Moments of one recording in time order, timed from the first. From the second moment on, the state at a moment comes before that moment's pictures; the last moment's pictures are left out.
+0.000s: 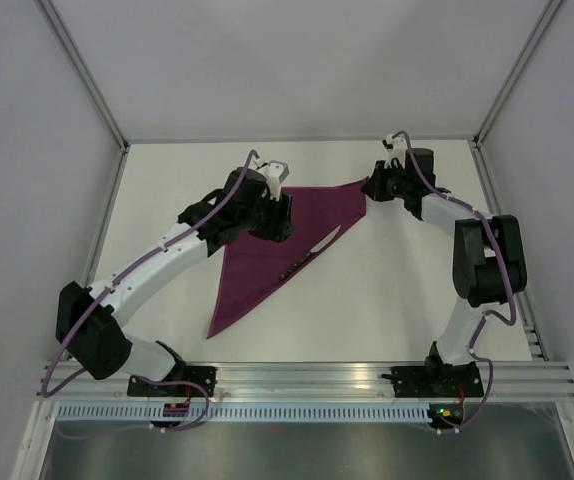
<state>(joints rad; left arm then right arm) -0.66 1.45 1.27 -0.52 0.07 -0.25 0.08 1.88 1.20 0.12 -0.45 0.13</state>
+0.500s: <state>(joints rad) -0.58 1.08 0.93 -0.47 -0.07 -0.46 0.32 1.74 1.13 0.07 -0.44 -0.04</state>
